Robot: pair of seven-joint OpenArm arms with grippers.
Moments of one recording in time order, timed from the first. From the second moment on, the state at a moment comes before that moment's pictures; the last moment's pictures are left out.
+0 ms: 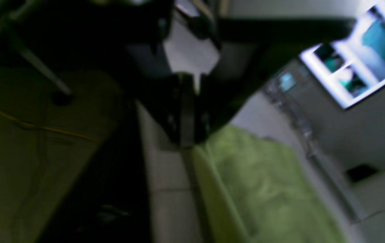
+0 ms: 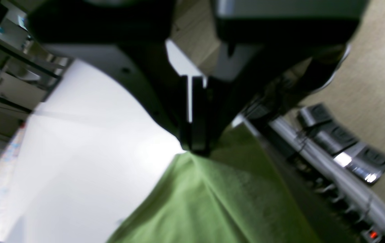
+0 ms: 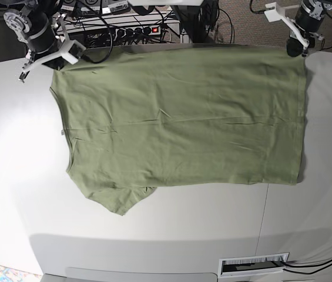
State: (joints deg) left arm 48.5 -55.0 22.8 107.2 55.3 5.9 25.6; right arm -50.4 39.8 10.9 133.2 -17.2 27.8 -42.1
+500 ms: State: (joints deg) left arm 42.8 -54.8 17.7 110.3 47.3 8.1 22.6; right arm -42.0 36.9 11.0 133.2 -13.3 27.9 -39.5
